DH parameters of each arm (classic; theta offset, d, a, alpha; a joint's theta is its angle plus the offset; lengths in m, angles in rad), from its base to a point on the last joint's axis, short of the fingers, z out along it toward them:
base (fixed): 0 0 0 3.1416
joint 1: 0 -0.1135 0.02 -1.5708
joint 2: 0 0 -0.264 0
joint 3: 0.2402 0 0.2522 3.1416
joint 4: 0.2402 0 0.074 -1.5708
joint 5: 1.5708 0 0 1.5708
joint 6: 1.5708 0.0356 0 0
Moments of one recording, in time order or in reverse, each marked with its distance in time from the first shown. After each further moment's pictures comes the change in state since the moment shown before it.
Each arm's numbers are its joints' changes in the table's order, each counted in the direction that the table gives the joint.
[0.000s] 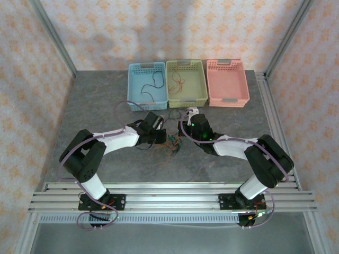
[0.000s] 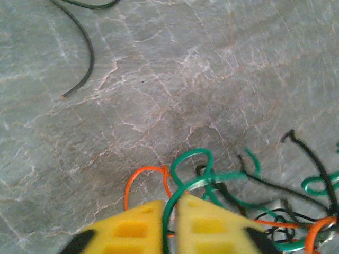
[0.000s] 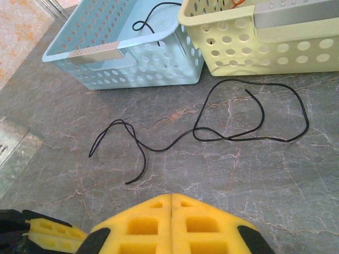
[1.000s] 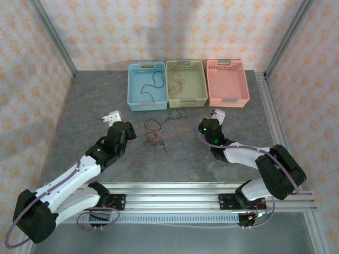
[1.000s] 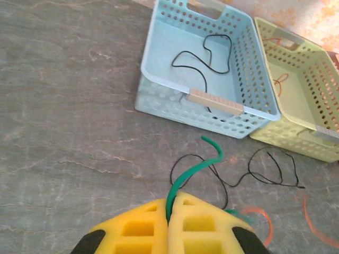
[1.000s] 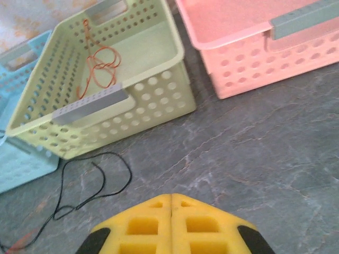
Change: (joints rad) left arm -0.080 0.737 -0.330 -0.034 -0.587 -0.068; right arm 0.092 0.154 -0.172 -0.034 0.462 0.148
